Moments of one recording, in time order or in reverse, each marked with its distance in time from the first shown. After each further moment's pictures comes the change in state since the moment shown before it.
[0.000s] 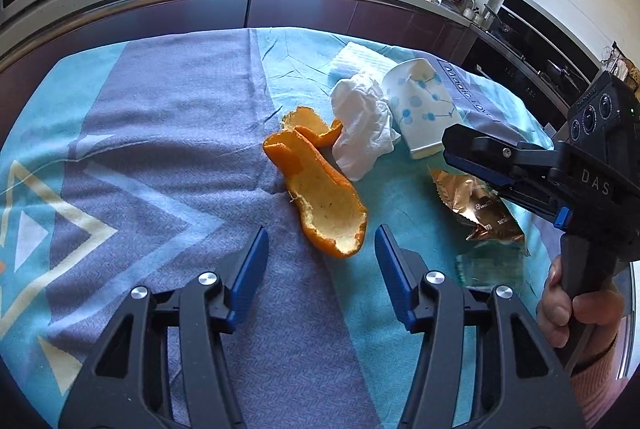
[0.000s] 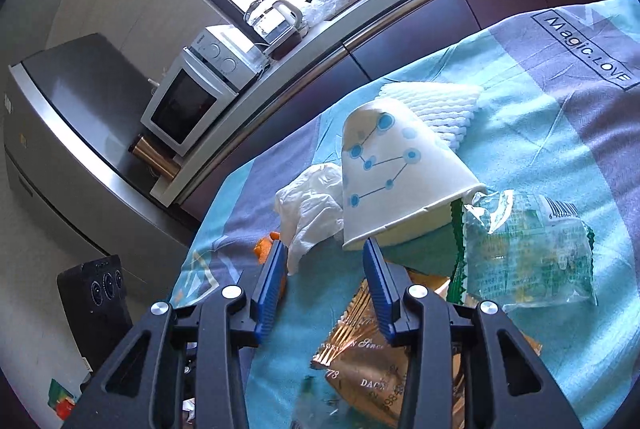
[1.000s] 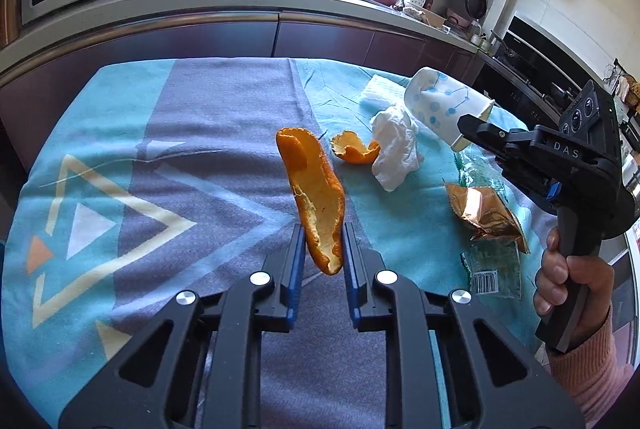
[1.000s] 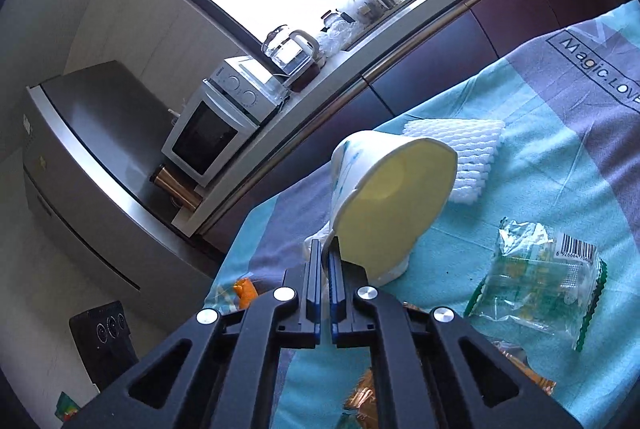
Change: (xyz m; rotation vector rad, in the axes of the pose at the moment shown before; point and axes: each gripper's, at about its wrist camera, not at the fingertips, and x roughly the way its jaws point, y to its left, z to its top) left arm -0.051 0.030 -0.017 -0.024 -0.109 0.034; right arm -0.006 0.015 0.016 0.000 -0.105 0.090
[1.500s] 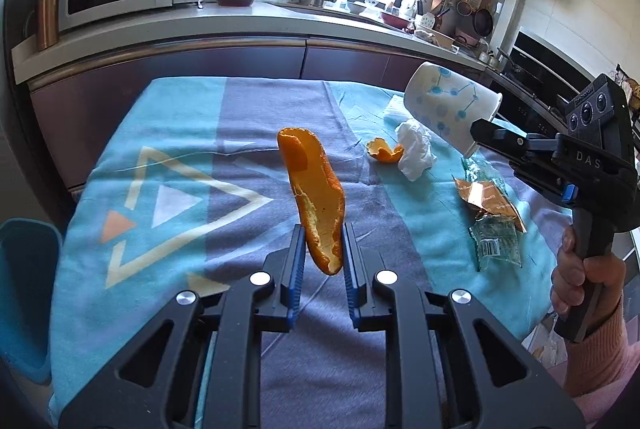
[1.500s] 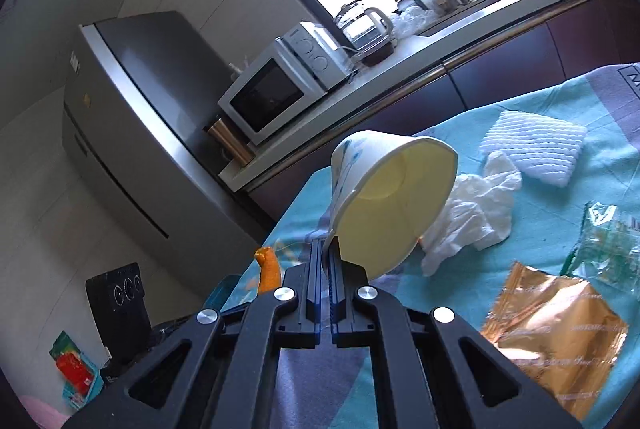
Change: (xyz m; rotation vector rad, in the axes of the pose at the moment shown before) left arm -0.078 0.037 -0.032 -0.005 -0.089 0.060; right arm 0.004 0.076 -0.037 -0.180 0.096 0.134
